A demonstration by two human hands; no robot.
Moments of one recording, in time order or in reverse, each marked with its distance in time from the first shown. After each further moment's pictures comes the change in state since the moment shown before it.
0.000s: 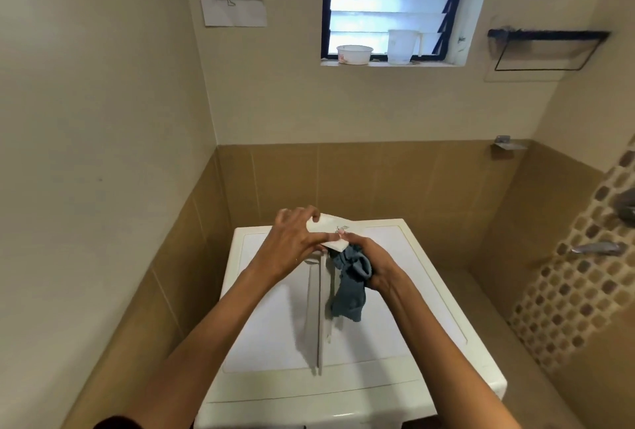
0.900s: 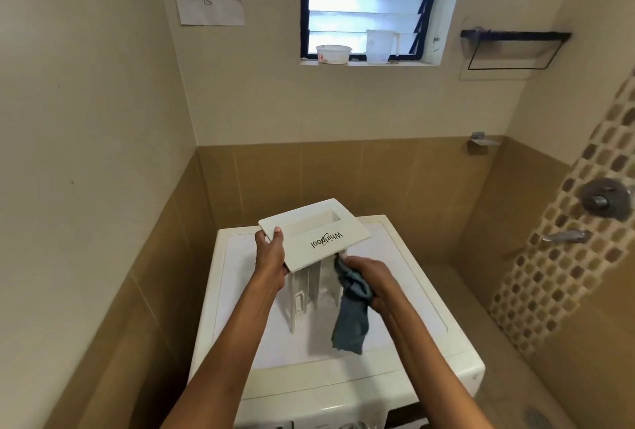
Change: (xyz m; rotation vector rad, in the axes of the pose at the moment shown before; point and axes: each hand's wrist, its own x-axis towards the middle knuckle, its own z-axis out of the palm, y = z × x) left_hand 0.008 0.039 0.007 -1.545 0.208 -1.502; right_hand -0.028 0.025 -0.030 -0.141 0.331 -0.092
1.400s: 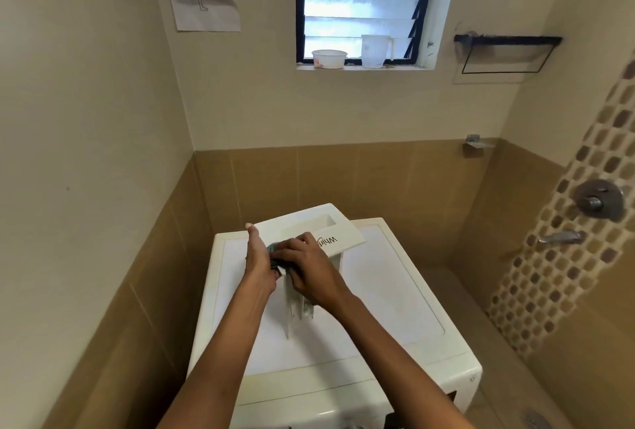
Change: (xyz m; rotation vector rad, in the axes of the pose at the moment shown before) left_hand 0.009 0.005 -0.006 -0.175 0.007 -0.114; right_hand -0.008 0.006 0.066 -1.170 -0.249 -1.182
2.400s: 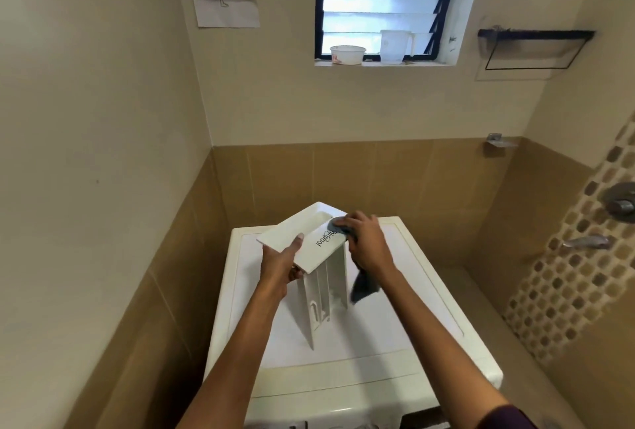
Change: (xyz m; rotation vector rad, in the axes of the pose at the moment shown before) left_hand -0.014 -0.004 -0.017 0.294 -0.028 0.119; right_hand 0.014 0.060 -0.026 -0.068 0.097 0.386
